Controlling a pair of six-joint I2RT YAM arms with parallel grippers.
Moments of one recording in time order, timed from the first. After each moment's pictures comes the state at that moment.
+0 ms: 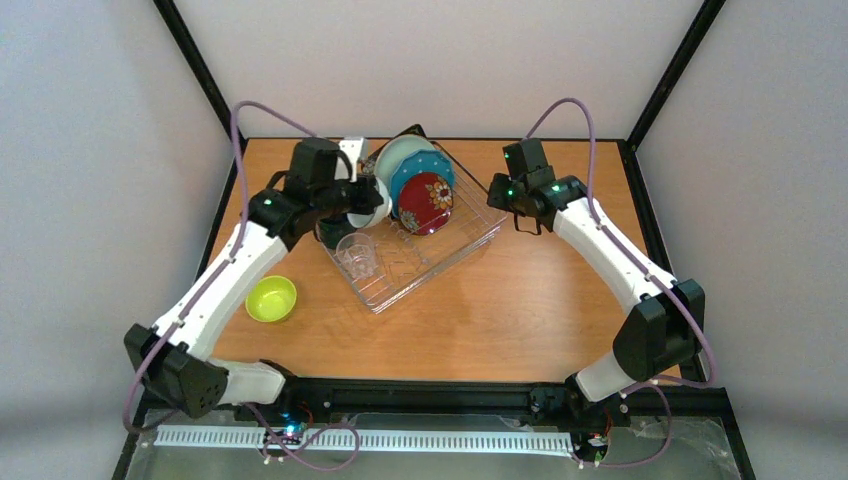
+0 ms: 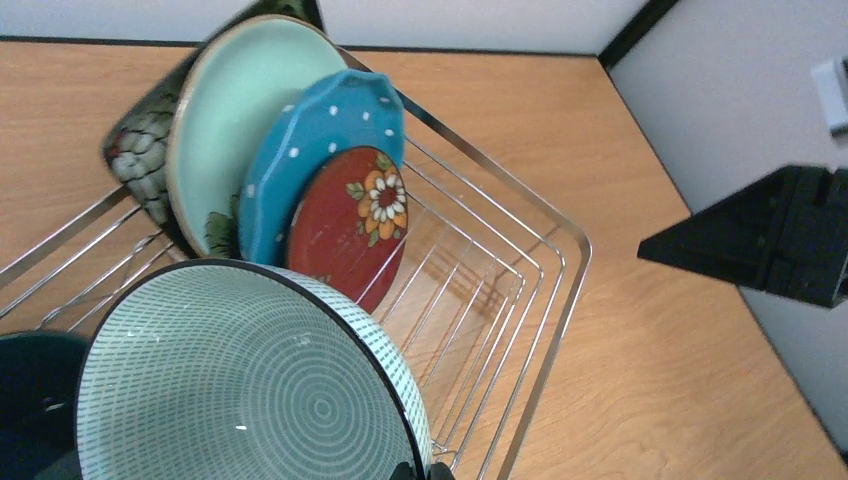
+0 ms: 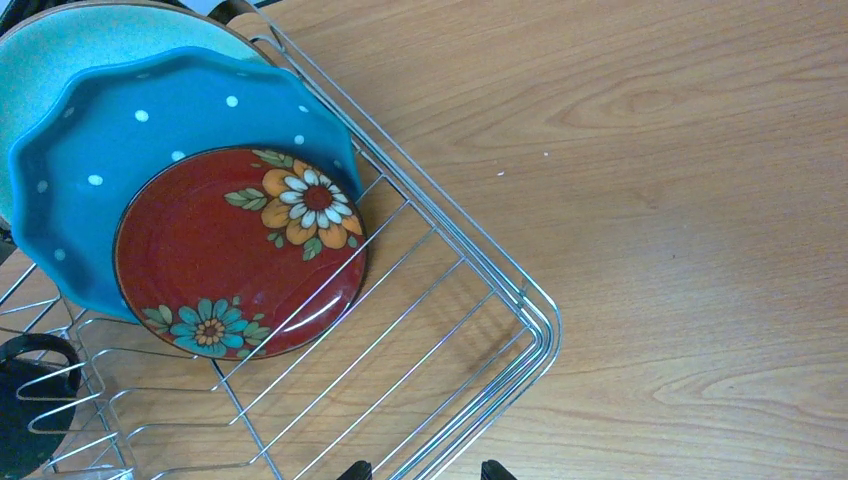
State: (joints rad) left arm -0.45 1.29 1.36 -0.65 0.16 -0.39; right arm 0.43 1.52 1.39 -0.69 0.11 0.57
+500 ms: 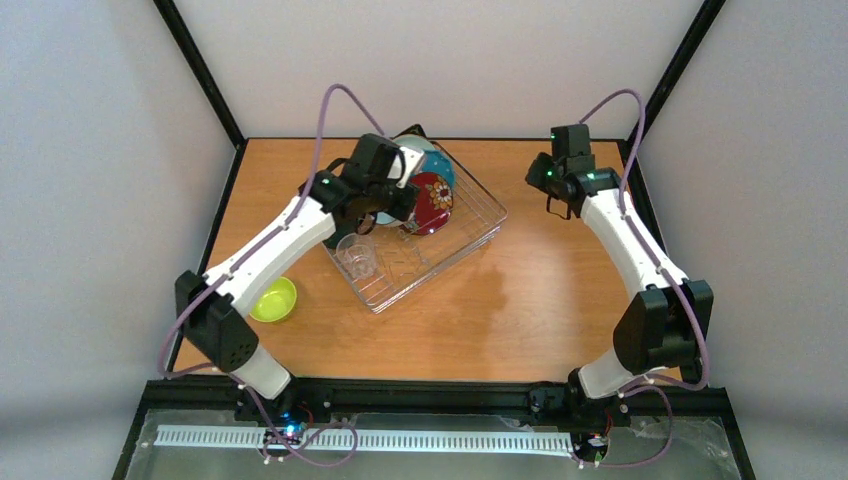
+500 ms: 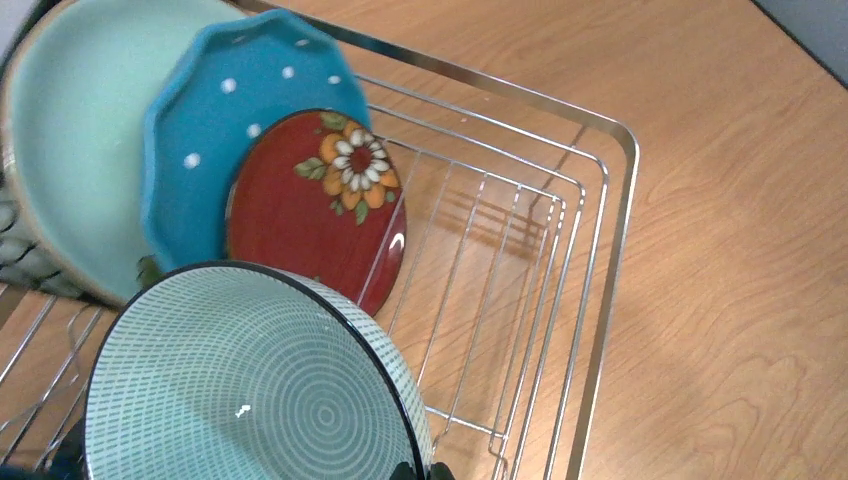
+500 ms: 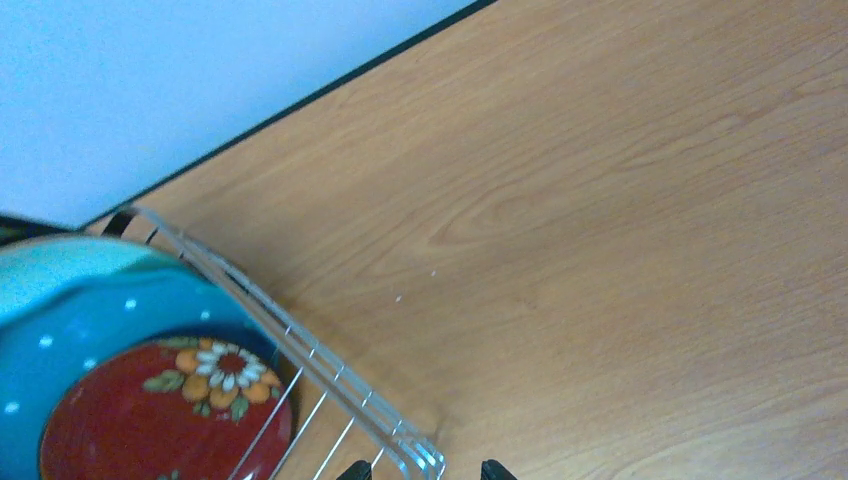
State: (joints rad) left arm -0.61 1.54 1.51 -0.73 0.05 -0.12; right arm 0.21 1.54 1.40 -0.62 0.09 0.59
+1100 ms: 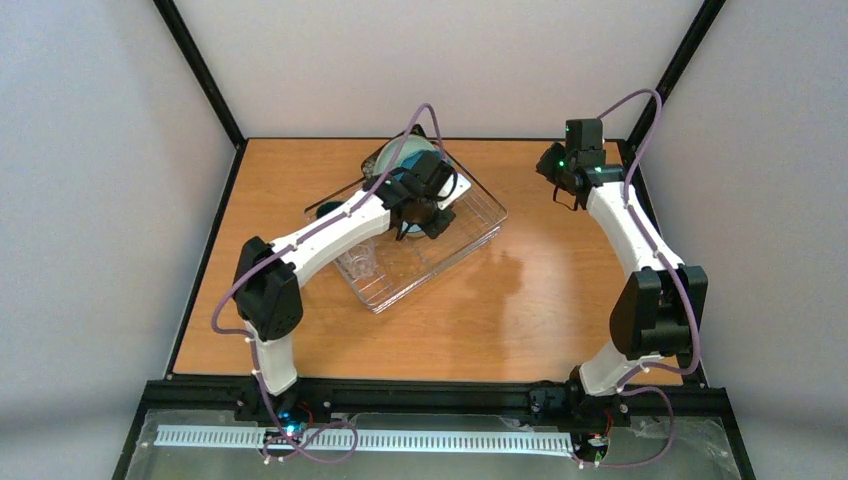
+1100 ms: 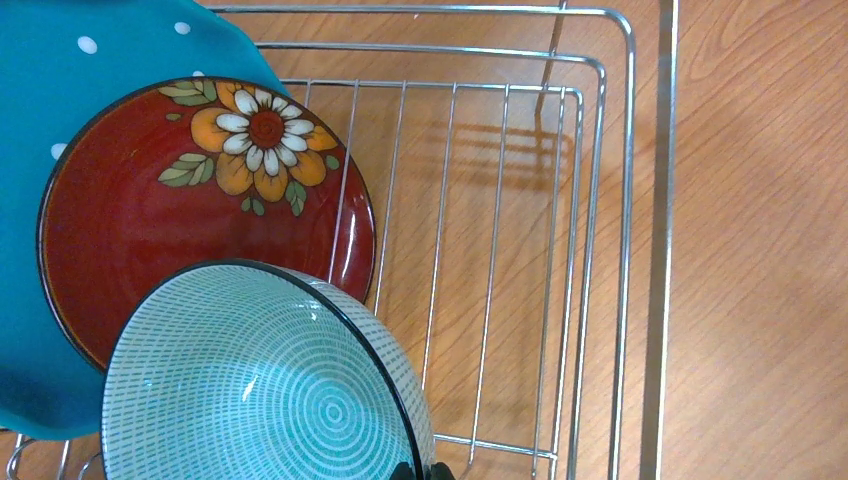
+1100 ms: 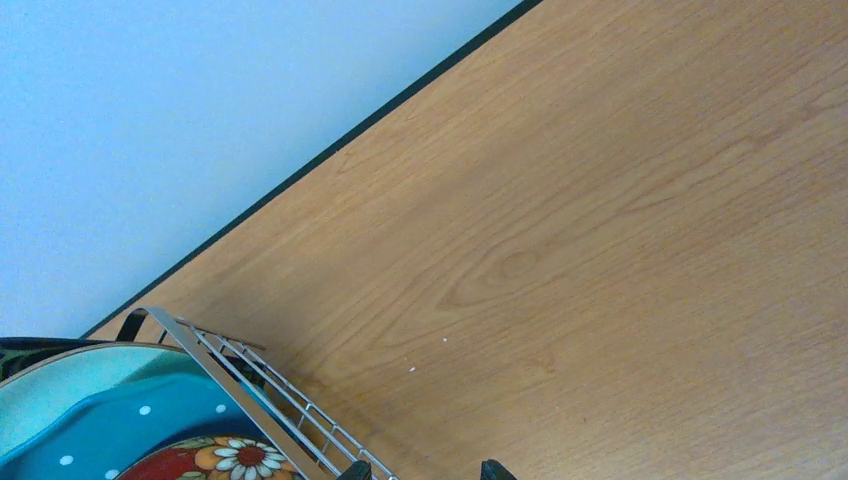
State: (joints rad) left arm -0.75 1.85 1.68 -0.79 -0.09 0.10; right arm 0.10 1.61 1.42 -0.51 0.03 0.67
